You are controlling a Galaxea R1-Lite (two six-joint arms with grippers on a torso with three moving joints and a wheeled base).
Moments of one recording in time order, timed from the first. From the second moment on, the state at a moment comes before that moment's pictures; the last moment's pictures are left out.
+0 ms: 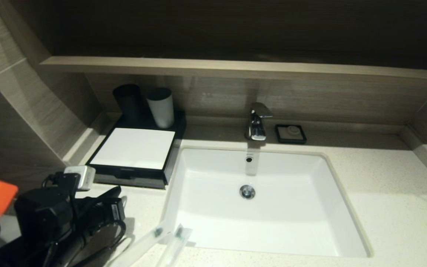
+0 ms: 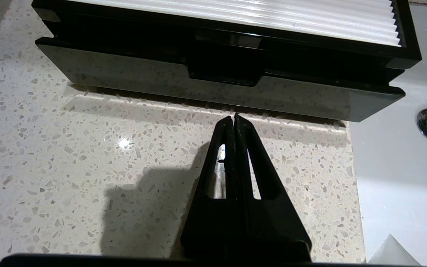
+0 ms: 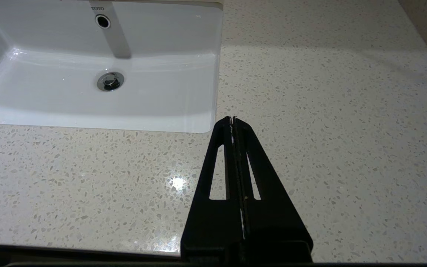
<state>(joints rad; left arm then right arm) -0.34 1.78 -0.11 -1.43 0.26 -0.13 0.00 0.00 0.00 0.01 -0.01 0.00</state>
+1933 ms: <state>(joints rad) -0.31 1.87 -0.15 -1.52 0.26 -0.06 0.00 0.00 0.00 0.01 -0.01 0.00</state>
